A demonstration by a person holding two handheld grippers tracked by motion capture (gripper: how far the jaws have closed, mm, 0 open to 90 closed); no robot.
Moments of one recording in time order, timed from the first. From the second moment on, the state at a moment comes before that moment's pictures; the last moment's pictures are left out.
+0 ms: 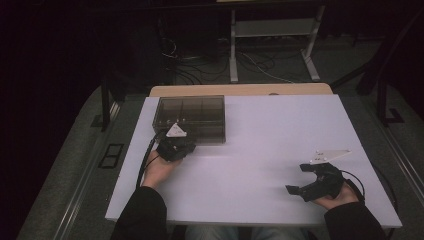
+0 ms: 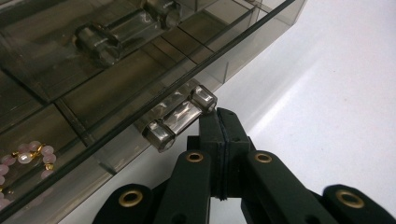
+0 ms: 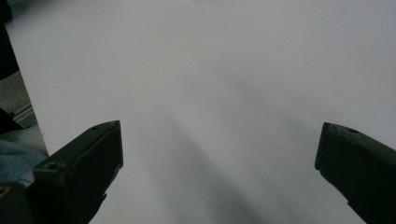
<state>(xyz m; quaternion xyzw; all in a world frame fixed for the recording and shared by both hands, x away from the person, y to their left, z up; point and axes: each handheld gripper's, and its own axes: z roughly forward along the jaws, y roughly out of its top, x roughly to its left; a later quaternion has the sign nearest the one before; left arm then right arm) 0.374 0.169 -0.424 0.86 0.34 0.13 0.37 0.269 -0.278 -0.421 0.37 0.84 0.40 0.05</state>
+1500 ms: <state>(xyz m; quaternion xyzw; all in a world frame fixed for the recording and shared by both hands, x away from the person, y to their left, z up) 0.387 0.169 -0.427 0.83 0.37 0.15 0.39 0.268 -0.277 -0.422 0.37 0.84 0.40 0.05</state>
